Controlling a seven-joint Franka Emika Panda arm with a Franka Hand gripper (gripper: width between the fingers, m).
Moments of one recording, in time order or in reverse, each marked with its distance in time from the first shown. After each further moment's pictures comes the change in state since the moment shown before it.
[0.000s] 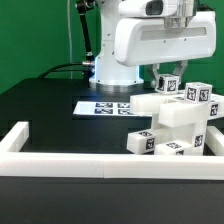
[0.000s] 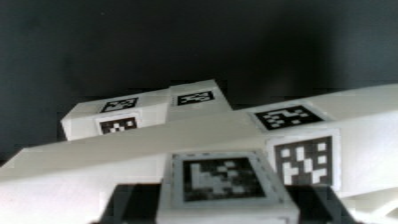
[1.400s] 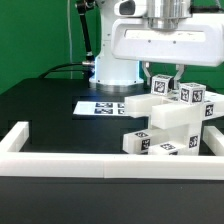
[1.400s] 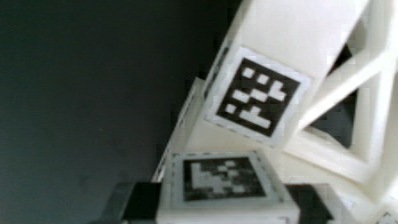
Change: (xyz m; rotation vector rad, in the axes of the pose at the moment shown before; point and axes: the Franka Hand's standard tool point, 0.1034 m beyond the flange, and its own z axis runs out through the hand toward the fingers) arm 0.001 0.006 0.001 0.007 0.015 1.064
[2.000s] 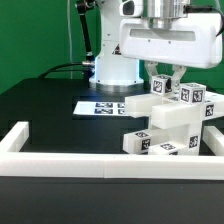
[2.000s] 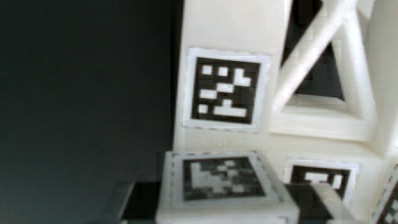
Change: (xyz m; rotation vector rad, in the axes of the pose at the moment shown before) arm 0.000 -0.002 0.000 0.016 -0.009 0.308
